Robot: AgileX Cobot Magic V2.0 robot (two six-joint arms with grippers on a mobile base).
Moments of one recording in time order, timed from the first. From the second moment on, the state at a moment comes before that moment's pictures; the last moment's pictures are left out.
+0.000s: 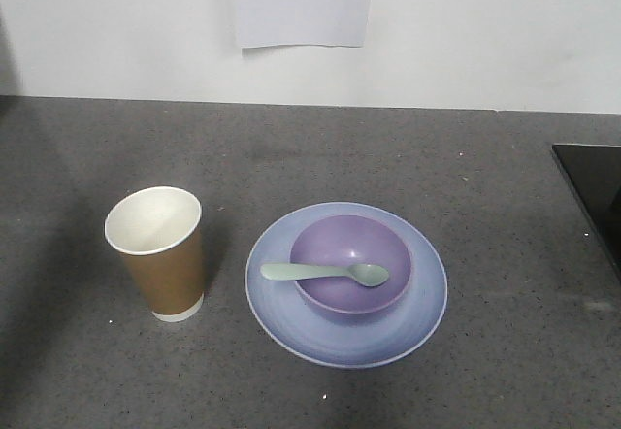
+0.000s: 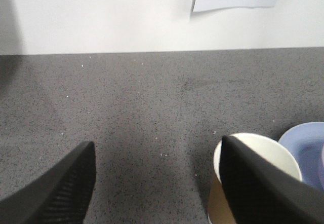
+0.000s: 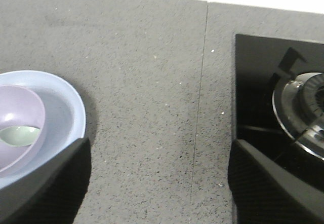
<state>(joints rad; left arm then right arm) -0.13 0.77 -0.87 0.01 0.59 -0.12 -0.04 0.77 -0.95 0.11 0.87 -0.13</state>
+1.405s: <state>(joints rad) -0.13 0.36 -0.54 0.09 0.49 -0.12 -0.04 0.47 -0.61 0.09 0.64 -0.13</state>
